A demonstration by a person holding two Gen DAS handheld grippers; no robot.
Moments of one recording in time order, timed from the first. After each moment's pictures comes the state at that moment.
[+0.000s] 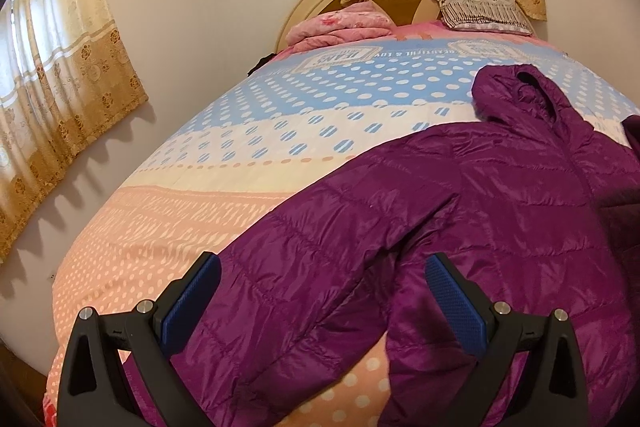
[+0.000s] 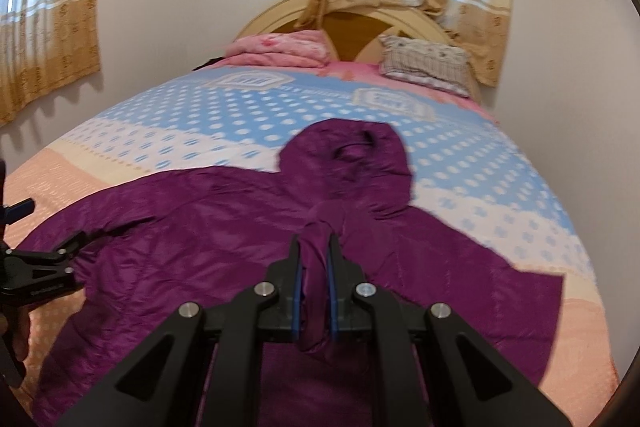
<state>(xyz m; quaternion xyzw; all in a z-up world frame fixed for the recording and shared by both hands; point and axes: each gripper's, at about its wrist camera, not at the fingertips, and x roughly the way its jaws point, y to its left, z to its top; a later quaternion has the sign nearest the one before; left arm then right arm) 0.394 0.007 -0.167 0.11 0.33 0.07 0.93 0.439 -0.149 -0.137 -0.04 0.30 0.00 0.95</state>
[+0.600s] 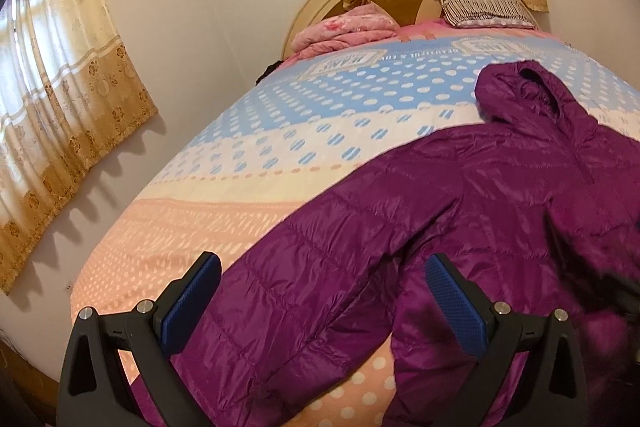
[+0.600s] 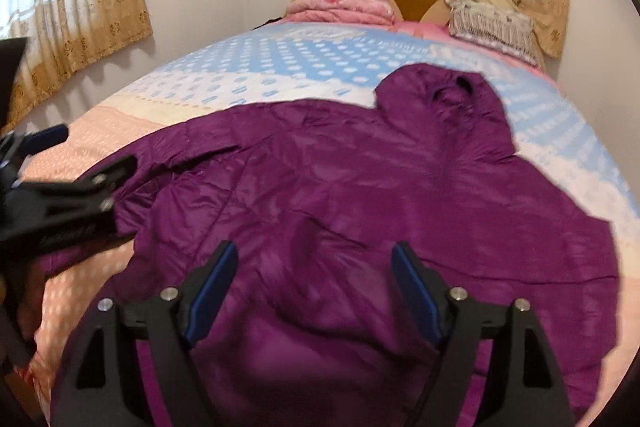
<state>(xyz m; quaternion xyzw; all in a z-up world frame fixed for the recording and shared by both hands) 0.391 -0.004 -0.153 0.13 0.32 0.09 0.93 0.413 -0.125 -0.163 -0.02 0.35 0.10 0.93</state>
